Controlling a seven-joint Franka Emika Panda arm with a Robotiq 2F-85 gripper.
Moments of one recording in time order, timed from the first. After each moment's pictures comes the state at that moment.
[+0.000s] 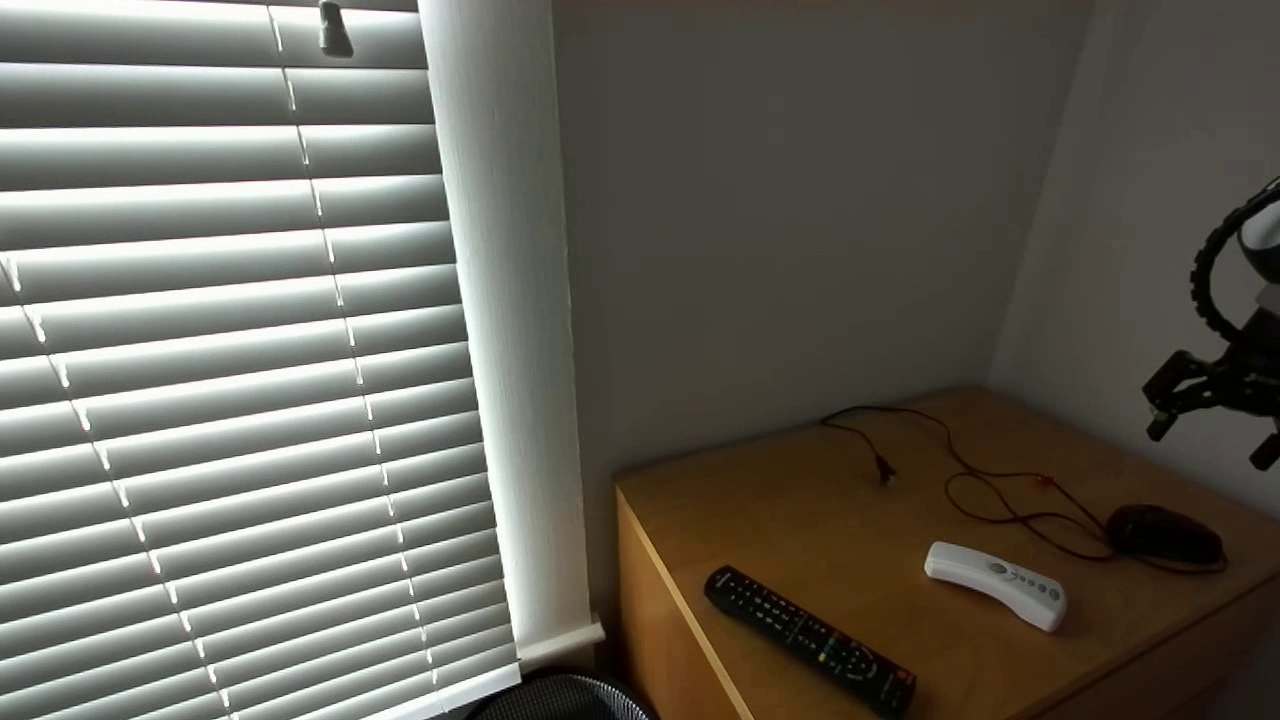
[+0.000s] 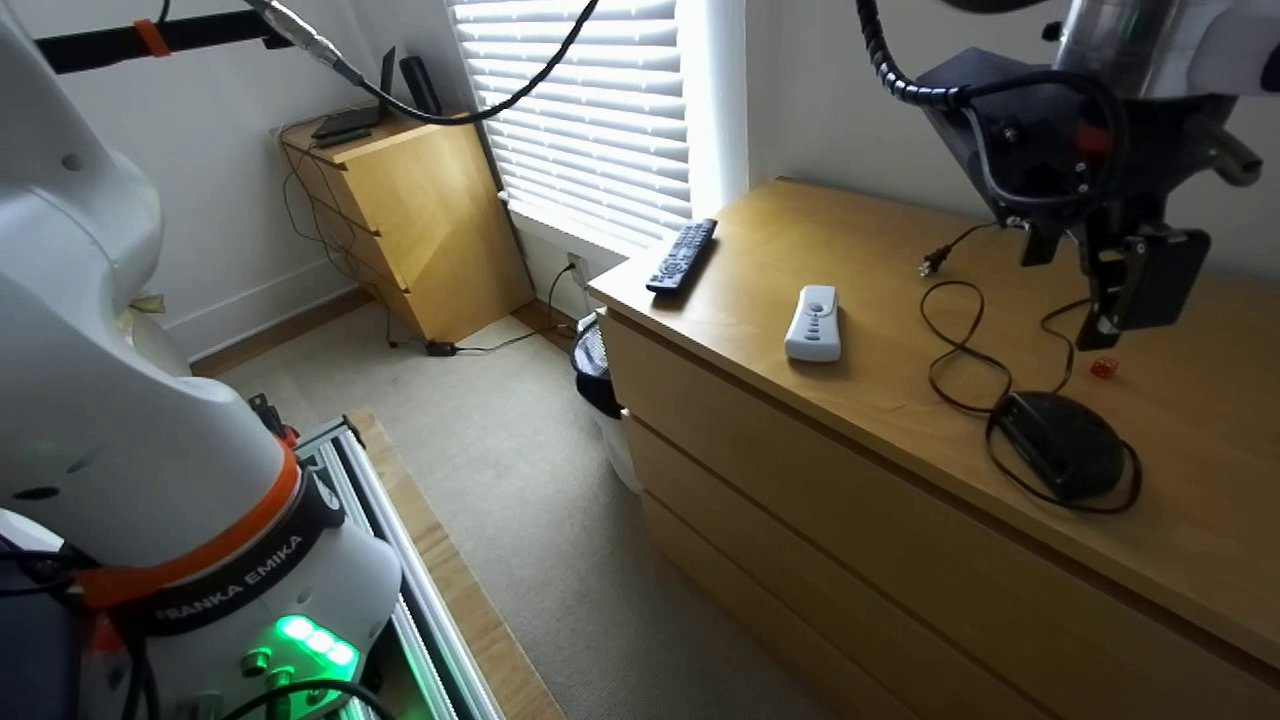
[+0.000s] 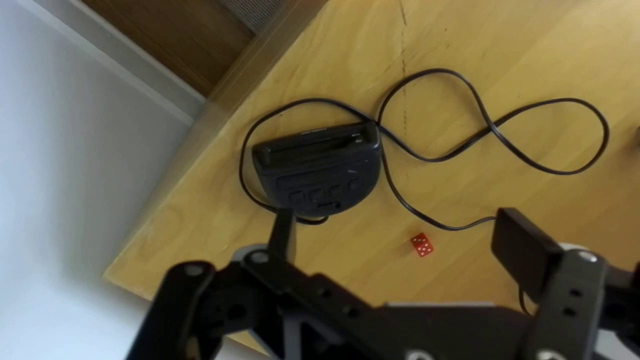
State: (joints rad) arm -0.31 0.25 -0.25 -2.05 0.26 2.44 0.03
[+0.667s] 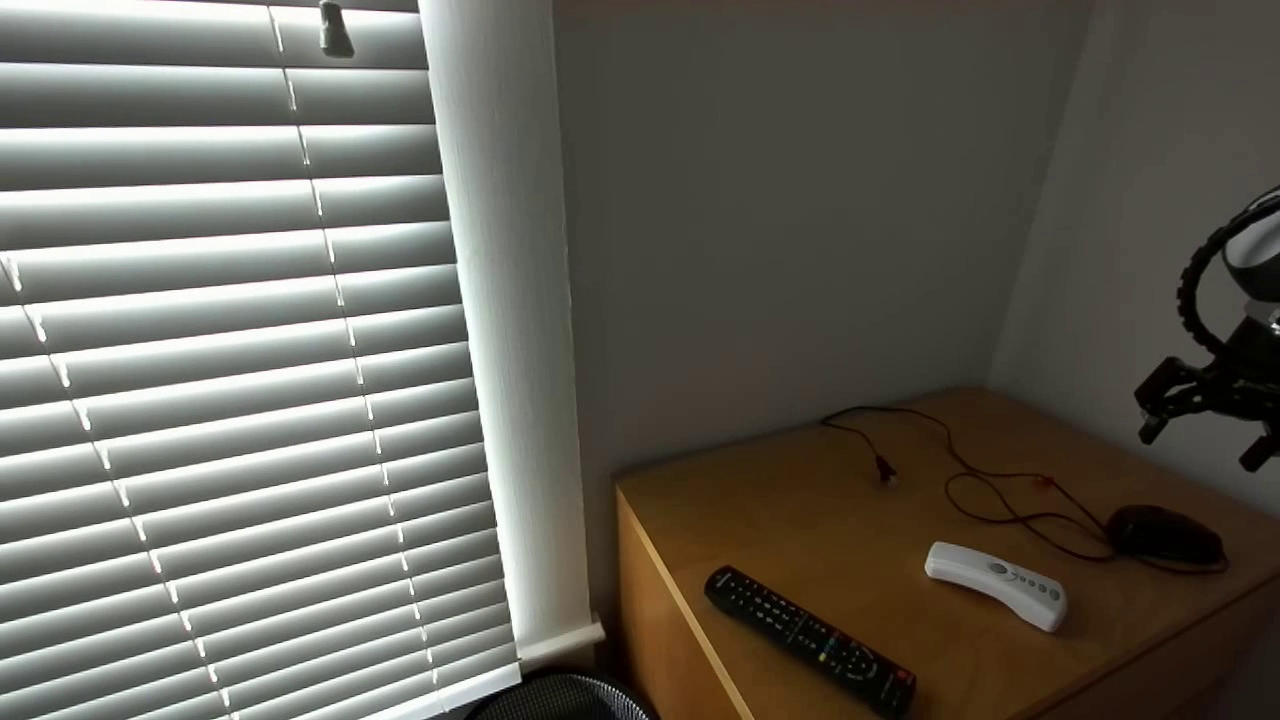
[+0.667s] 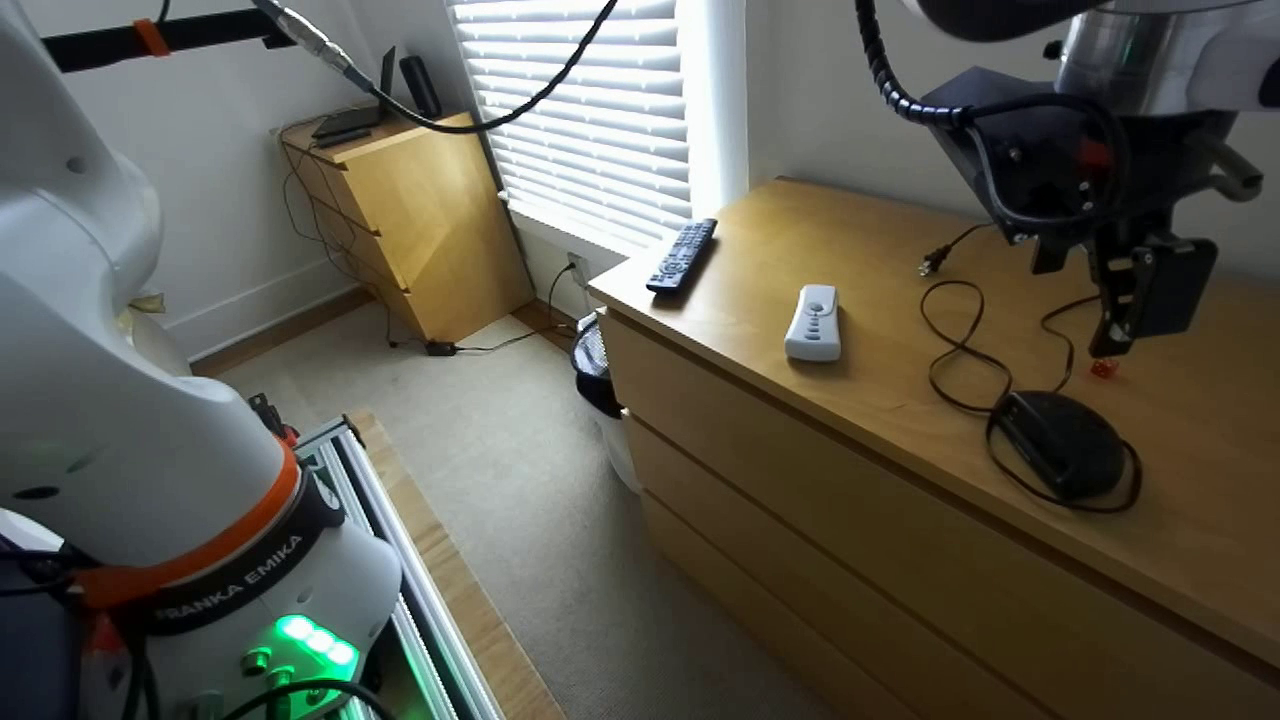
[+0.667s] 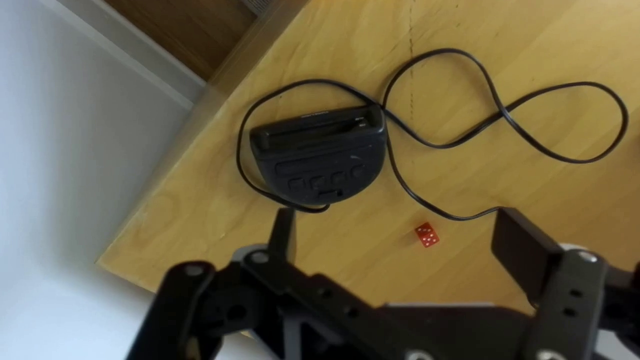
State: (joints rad) arm -0.31 0.29 -0.25 -2.04 0.26 2.50 0.03
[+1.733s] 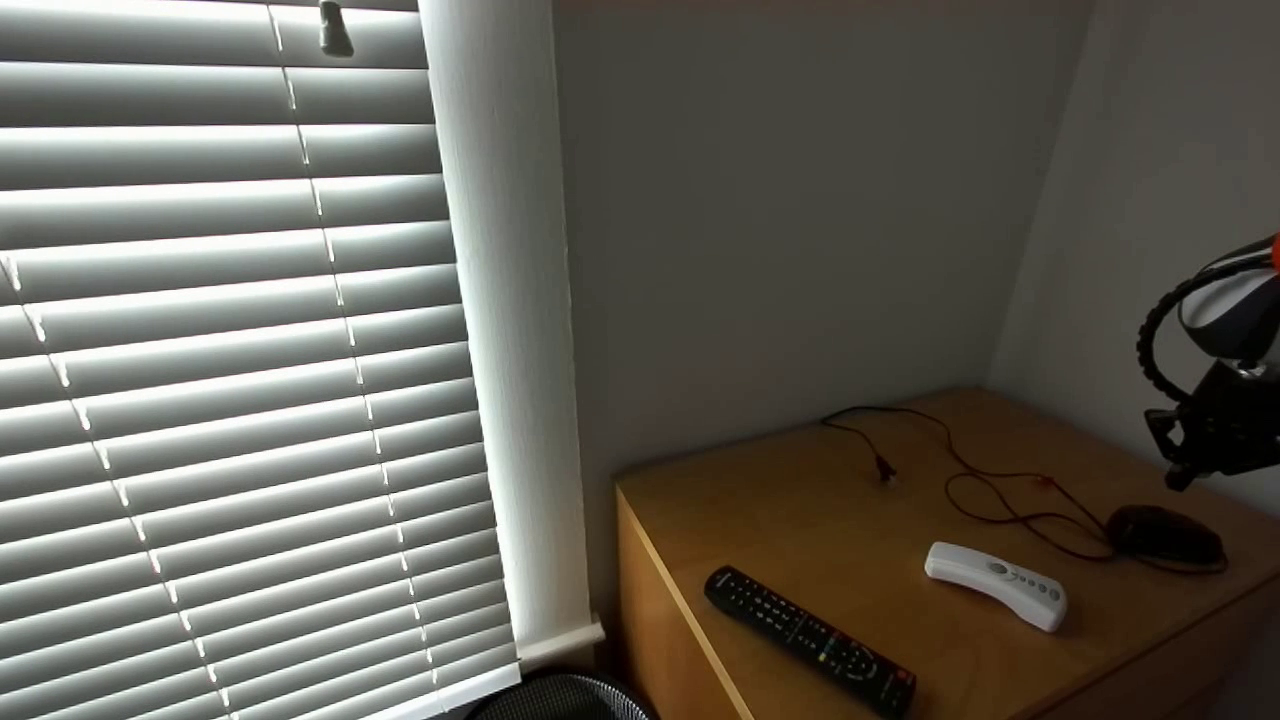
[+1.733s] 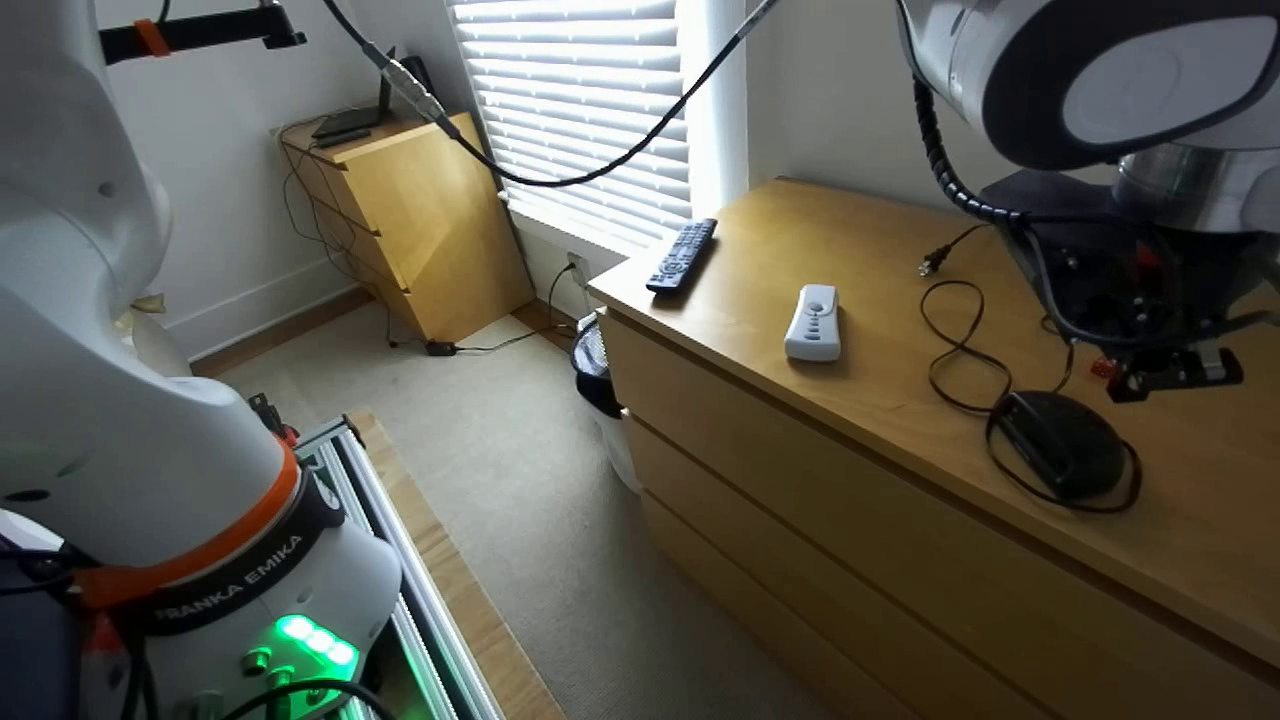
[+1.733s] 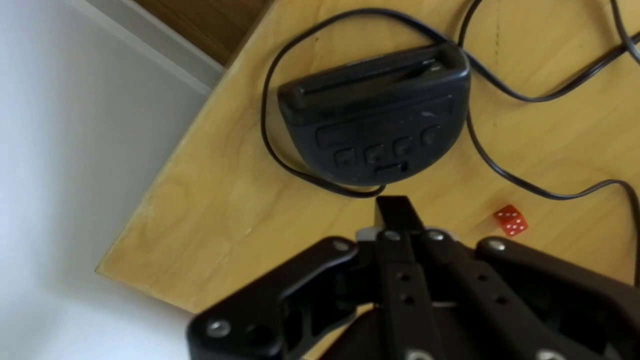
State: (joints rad) arm -0.36 0.50 -0.23 -1.90 0.28 2.57 0.05
